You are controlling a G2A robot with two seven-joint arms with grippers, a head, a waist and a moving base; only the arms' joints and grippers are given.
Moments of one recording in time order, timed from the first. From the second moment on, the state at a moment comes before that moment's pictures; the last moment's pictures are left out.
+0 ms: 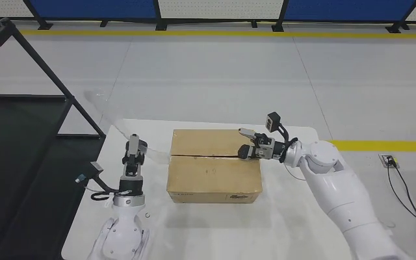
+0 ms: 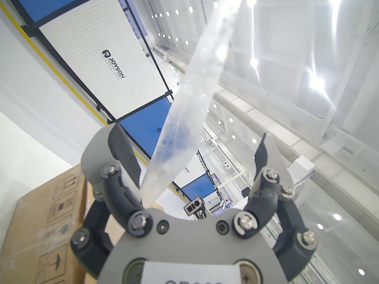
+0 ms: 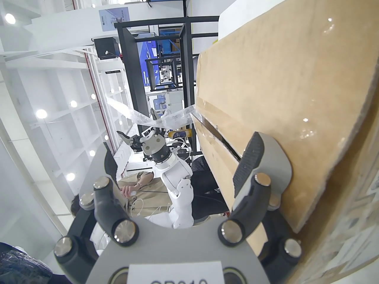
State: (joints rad) left arm 1.22 -1.34 -1.37 -1.76 0.22 -0.29 0.30; right arm -0.45 -1.23 1.06 -0.88 0.48 -0.06 1.07
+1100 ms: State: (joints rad) left arm 1.31 -1.34 -1.55 -1.56 0.10 -0.26 0.28; right arm -0.39 -1.25 1.03 -0.79 0.47 -0.06 1.10
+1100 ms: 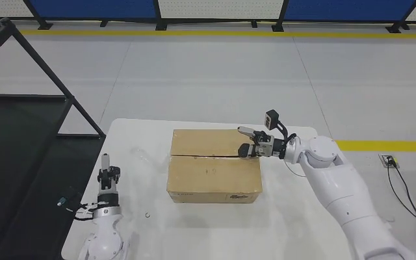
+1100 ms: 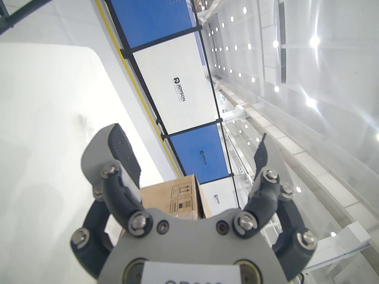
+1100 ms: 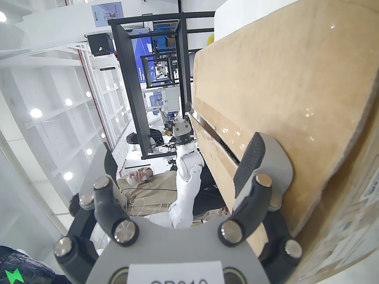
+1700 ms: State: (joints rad) left arm 1.18 -1.34 -1.50 -1.31 -0.24 -0.20 -0.29; right arm -0.38 -1.25 1.04 -0.77 0.46 -0.07 1.11
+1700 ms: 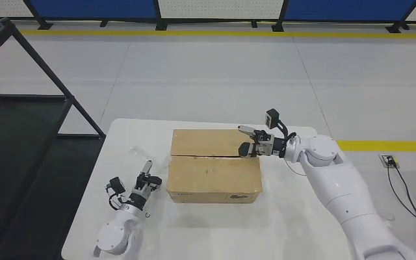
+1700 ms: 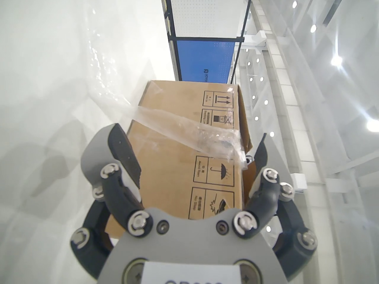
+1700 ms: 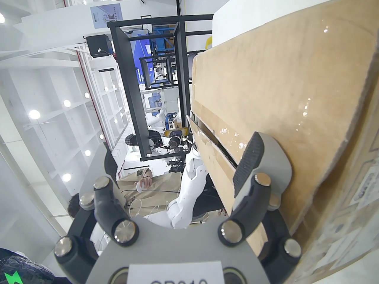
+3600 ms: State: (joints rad) left arm 1.13 -1.34 -1.49 -1.36 -0.28 -0.11 -0.17; right arm -0.42 -1.24 1.08 -0.83 0.44 -0.04 1.10
